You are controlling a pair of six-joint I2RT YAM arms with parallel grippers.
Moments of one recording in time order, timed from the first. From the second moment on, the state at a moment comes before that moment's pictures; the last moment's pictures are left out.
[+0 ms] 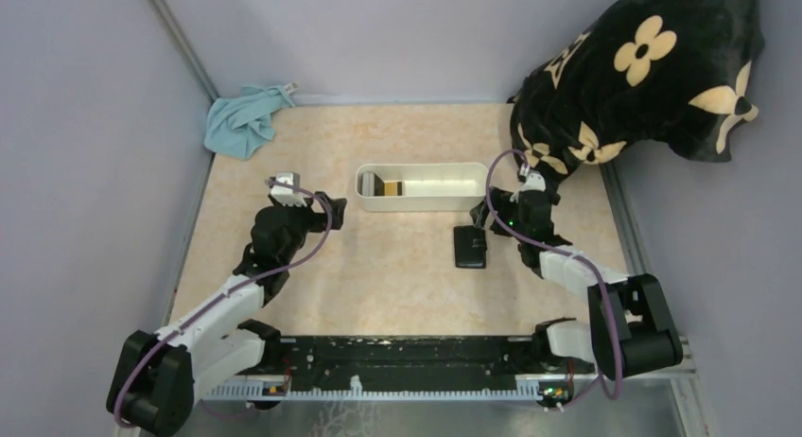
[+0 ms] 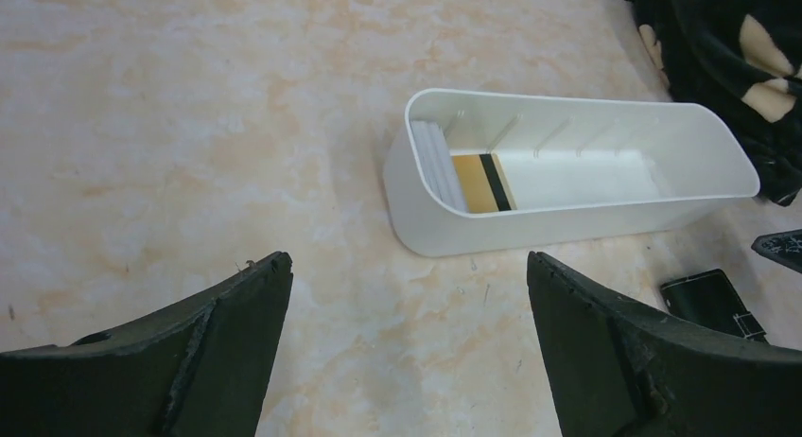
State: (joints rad) left arm -0.39 0.97 0.36 0.48 -0.09 -0.33; right arm 0.21 1.25 0.43 0.31 -0.10 0.47
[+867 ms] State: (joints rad) left arm -0.40 1.21 0.27 0.57 -0.27 -0.39; right arm 0.32 1.00 0.49 -0.08 0.08 0.45
